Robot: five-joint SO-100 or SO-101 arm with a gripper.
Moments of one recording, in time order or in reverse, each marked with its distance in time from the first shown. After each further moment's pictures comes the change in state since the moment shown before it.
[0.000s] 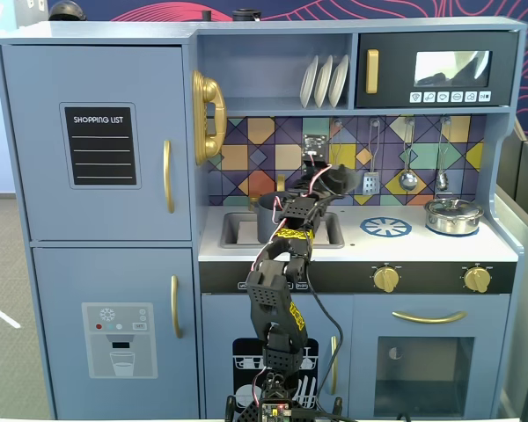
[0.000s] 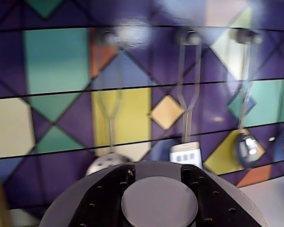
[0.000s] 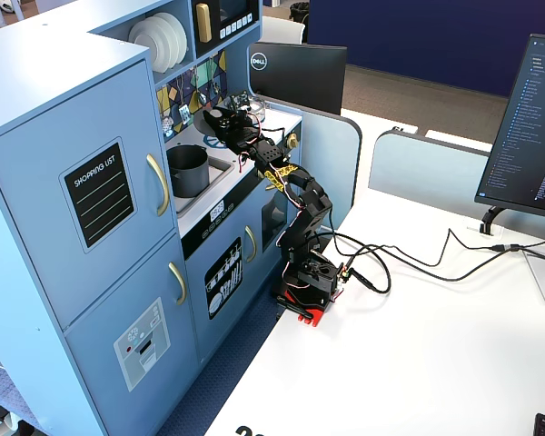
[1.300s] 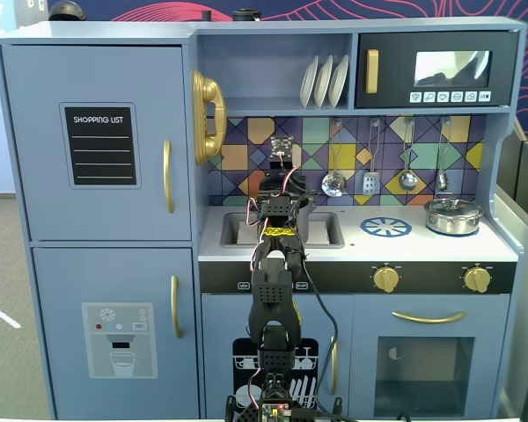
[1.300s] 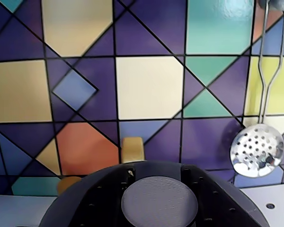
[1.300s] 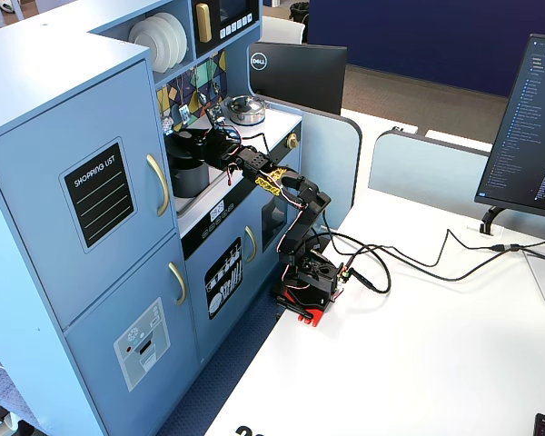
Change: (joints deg) arm -15.0 -3.0 -0.1 1.7 0.7
